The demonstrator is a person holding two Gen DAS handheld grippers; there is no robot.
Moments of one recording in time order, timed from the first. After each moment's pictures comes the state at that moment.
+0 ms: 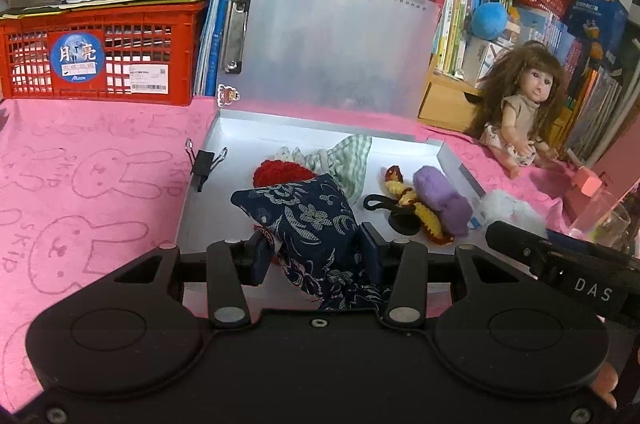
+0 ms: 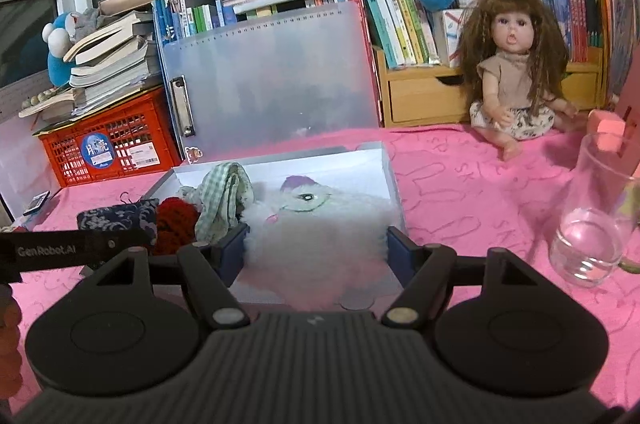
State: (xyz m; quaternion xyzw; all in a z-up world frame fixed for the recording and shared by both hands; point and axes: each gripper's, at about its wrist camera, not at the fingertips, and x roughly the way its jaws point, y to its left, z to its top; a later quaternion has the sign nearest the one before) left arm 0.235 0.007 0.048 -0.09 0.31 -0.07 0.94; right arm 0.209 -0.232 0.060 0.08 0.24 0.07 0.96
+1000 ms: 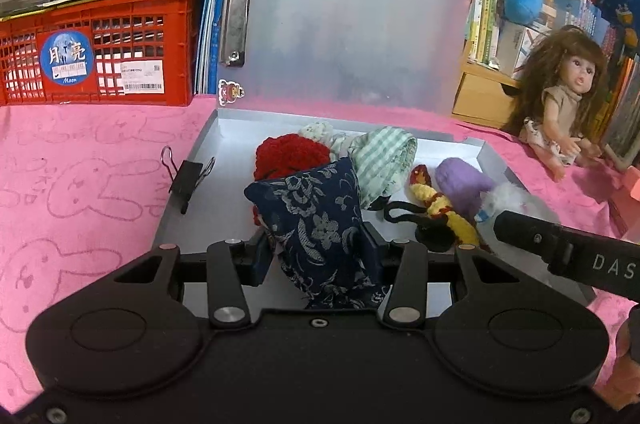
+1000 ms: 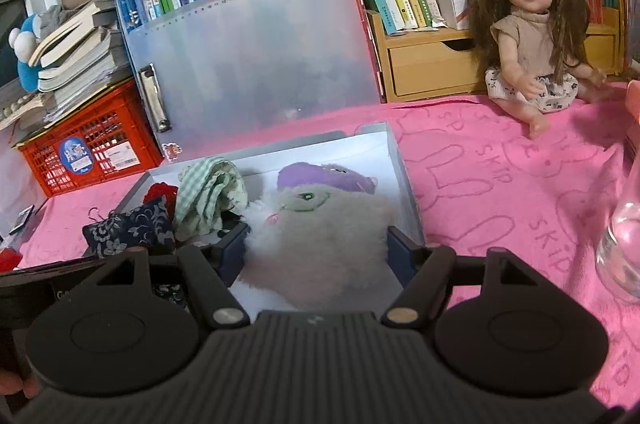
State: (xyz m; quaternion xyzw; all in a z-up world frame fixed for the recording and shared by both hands) left arm 0.293 -0.014 0.019 -0.07 0.32 -0.03 0.95; right arm 0.269 -0.232 0.046 0.10 0.29 0.07 0.95
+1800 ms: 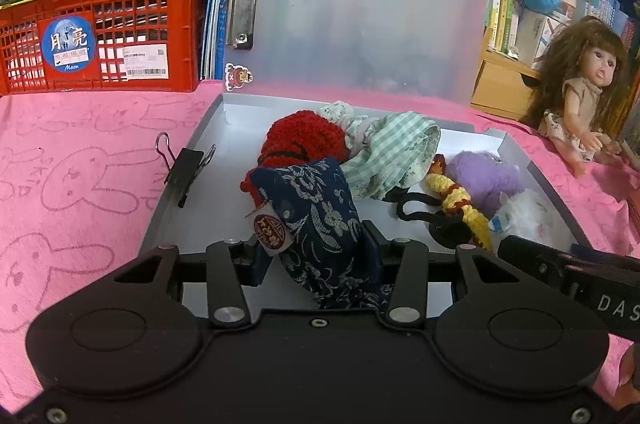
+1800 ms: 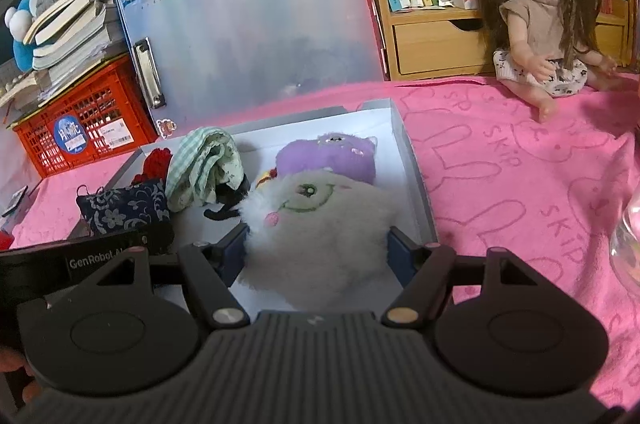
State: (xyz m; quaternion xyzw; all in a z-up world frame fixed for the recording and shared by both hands) left arm 0.308 -0.015 0.005 -0.07 0.33 -0.01 0.94; right arm 0.276 -0.228 0.030 0.09 0.31 0.07 0.94
